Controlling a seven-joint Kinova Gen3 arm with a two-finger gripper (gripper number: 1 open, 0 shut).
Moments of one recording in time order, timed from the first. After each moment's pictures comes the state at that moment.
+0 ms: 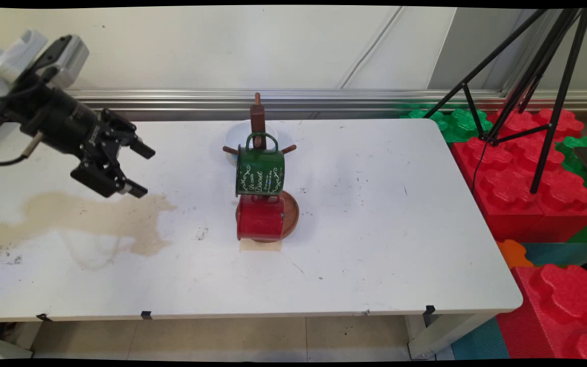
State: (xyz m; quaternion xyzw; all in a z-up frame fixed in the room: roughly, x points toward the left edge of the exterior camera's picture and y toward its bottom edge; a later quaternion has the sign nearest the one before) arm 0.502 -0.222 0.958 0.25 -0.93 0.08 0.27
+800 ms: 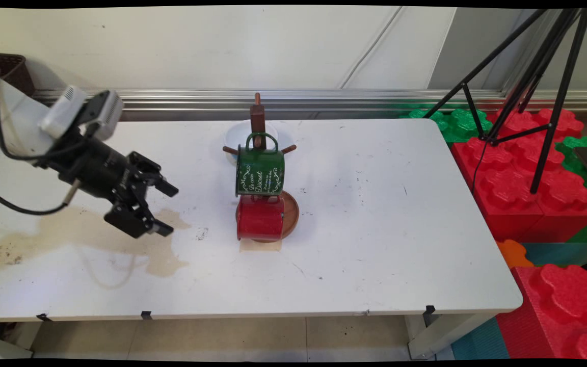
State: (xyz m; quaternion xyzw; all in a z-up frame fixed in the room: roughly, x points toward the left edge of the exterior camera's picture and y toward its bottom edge) arm 0.465 -0.212 0.896 0.26 -0.92 0.06 0.29
